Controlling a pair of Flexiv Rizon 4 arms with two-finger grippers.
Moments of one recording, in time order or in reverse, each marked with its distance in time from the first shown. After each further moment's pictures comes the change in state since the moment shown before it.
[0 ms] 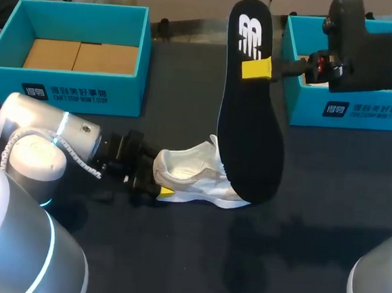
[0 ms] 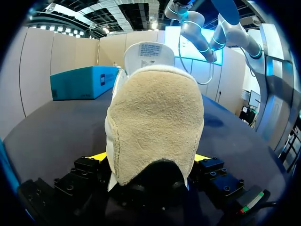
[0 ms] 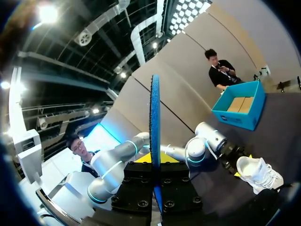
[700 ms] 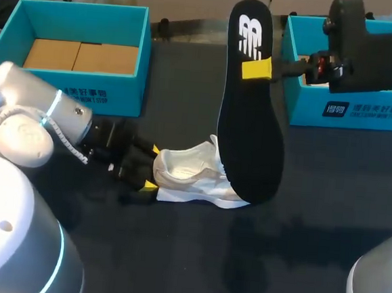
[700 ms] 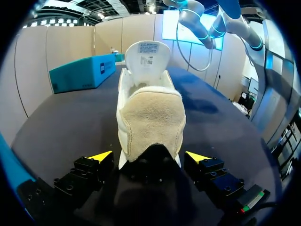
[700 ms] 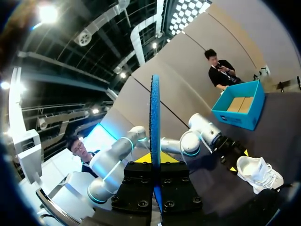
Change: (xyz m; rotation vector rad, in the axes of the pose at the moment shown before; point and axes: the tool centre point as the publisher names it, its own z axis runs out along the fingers) left arm -0.002 0.002 -0.044 -0.200 0.005 0.033; right arm 0.001 -0.001 0.000 -0.001 -0.003 0.001
